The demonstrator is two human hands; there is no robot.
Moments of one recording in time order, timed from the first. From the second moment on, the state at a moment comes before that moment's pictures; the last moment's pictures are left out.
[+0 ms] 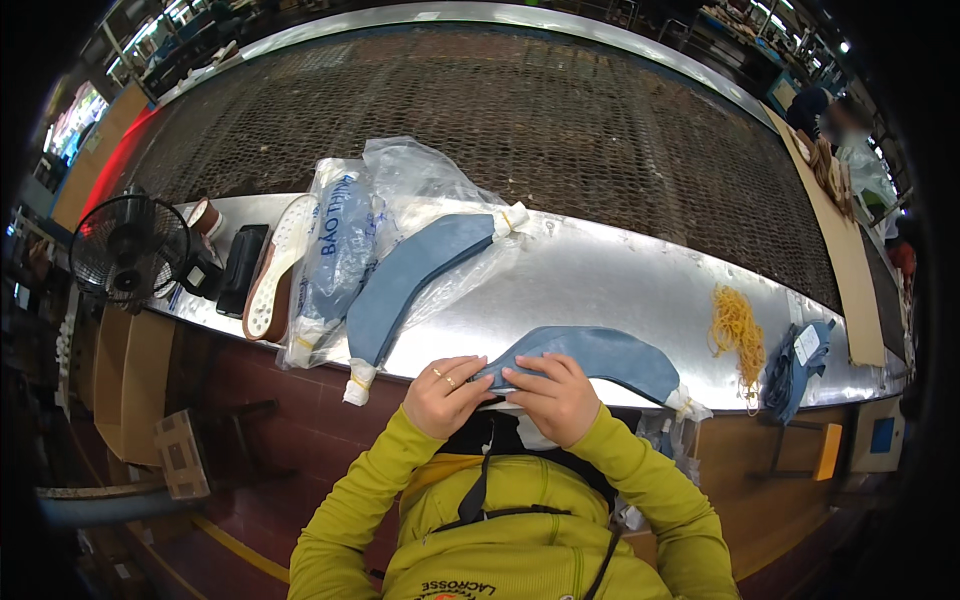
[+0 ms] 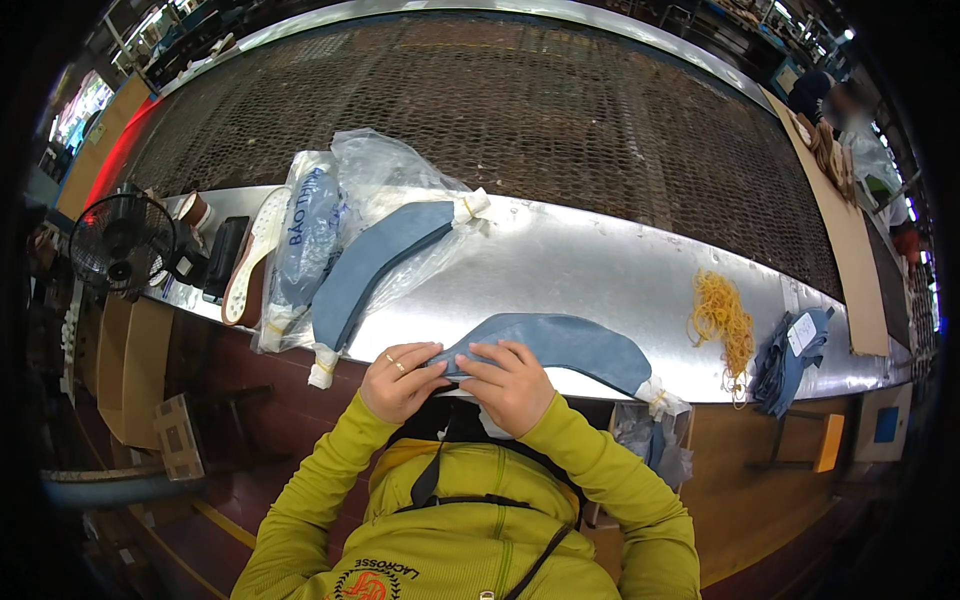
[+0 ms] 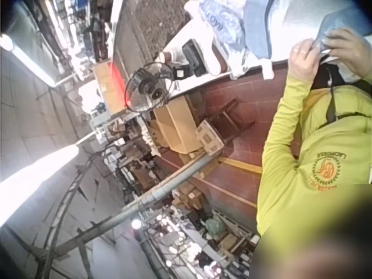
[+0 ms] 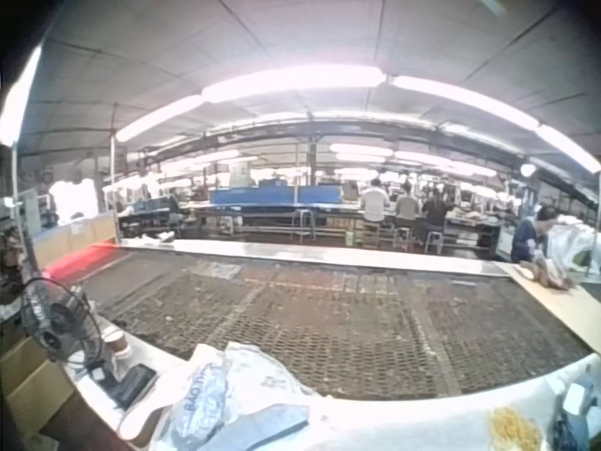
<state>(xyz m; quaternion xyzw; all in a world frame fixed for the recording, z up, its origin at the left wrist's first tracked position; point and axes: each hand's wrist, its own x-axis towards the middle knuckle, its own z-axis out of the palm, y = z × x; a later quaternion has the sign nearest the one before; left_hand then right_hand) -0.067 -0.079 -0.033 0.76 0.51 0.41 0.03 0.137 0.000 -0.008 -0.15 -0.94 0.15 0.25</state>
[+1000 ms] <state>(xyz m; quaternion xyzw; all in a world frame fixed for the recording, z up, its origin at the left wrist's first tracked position) -0.055 -0.068 -0.009 0.65 0.67 0.29 0.20 0.108 0.002 -0.019 -0.23 -0.90 0.16 0.34</state>
